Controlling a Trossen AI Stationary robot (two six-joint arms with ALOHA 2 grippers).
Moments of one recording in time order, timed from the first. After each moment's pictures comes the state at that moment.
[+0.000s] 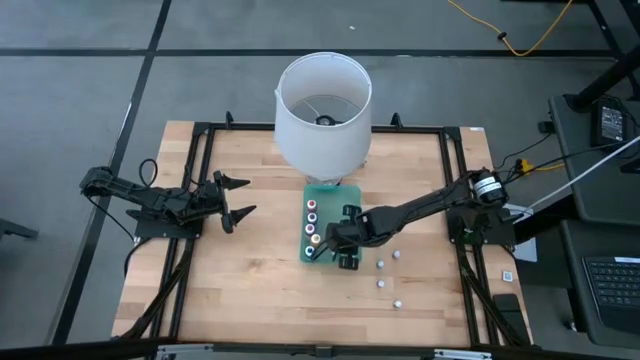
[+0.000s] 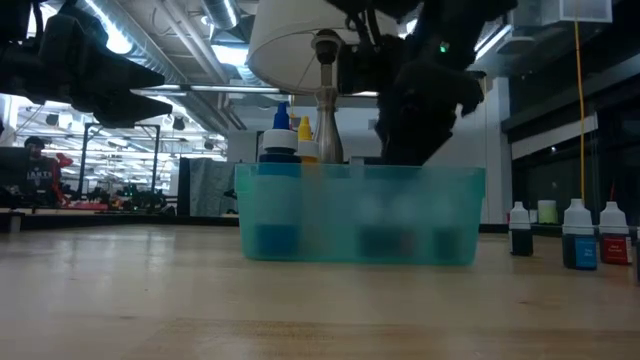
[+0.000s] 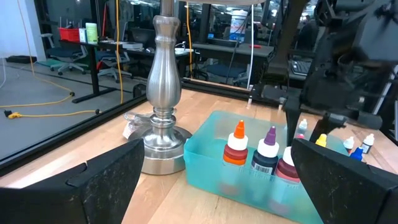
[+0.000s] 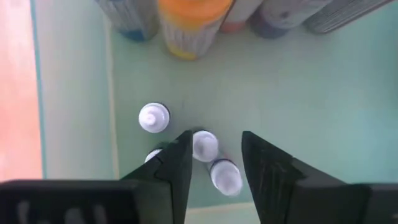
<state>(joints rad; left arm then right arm) -0.28 0.11 0.01 0.08 -0.63 -0.14 0.24 1.88 1.29 -0.61 0.19 0.28</state>
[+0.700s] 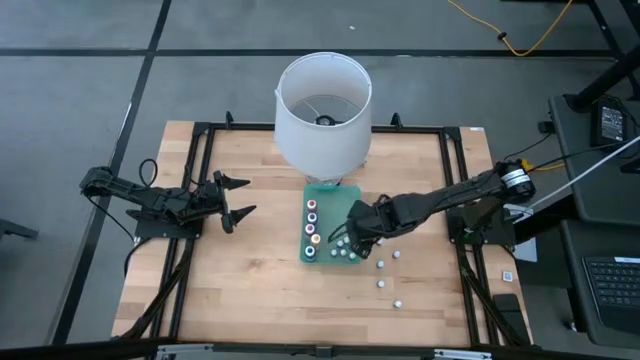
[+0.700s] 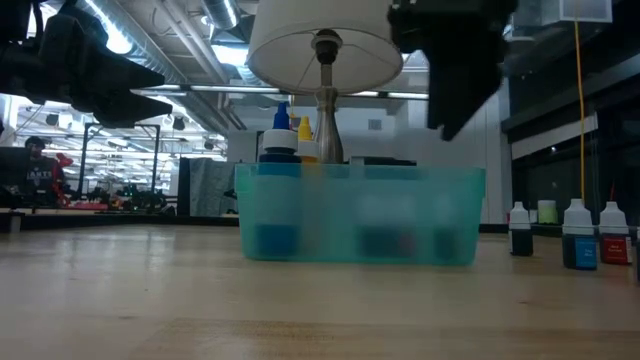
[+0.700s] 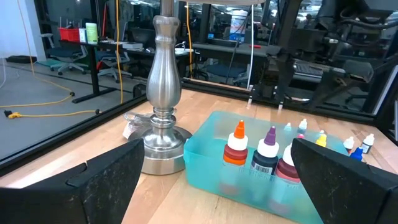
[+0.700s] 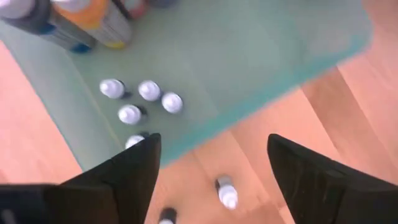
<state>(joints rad) -0.28 0.11 0.01 0.08 -0.63 -0.14 0.27 1.67 1.32 -0.97 0.25 0.79</state>
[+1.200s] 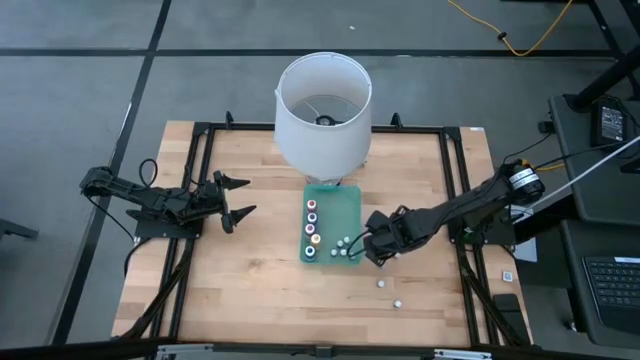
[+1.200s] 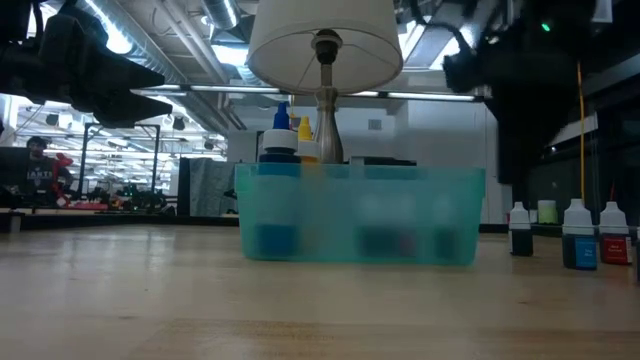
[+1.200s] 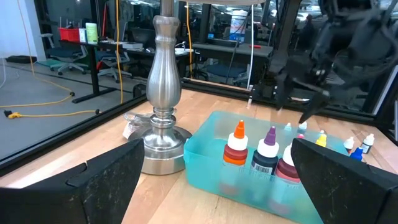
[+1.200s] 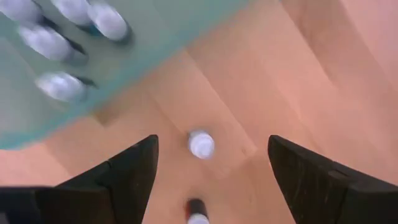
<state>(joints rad) -0.28 0.11 0.01 0.08 -0.63 -0.14 0.36 1.61 1.06 -0.92 0.28 0.99</state>
